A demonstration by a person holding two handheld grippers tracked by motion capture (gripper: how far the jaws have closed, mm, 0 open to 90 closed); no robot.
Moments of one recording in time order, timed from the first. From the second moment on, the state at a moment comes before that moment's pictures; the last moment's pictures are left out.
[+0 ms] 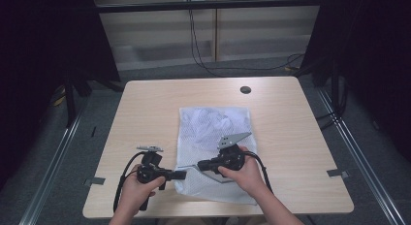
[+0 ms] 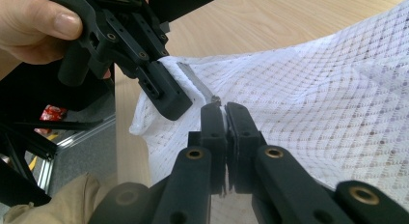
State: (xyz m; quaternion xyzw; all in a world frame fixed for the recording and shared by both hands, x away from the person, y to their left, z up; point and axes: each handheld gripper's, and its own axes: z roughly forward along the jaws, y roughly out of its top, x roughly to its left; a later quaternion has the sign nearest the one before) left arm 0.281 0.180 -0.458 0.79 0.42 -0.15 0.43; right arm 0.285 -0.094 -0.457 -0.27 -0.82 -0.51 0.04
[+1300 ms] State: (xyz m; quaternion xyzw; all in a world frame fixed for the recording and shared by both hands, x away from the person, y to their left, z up) left arm 0.282 0.187 -0.460 0.78 0.42 -0.15 0.43; right arm 0.286 -0.112 -0.457 -0.28 -0.82 -0.50 0.03
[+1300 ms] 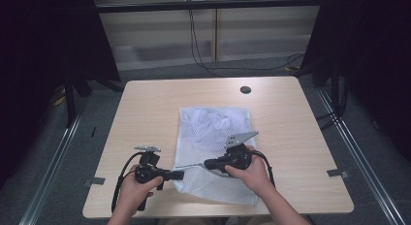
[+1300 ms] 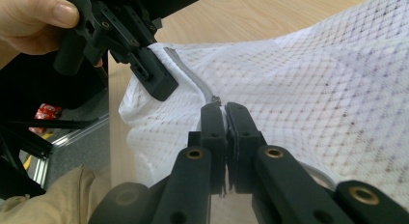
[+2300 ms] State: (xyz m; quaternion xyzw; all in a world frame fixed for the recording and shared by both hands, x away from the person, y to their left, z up) left arm 0.283 0.188 -0.461 0.78 0.43 -0.15 0.42; right arm 0.286 -0.129 -0.460 -0.28 -0.82 -0.50 0.03
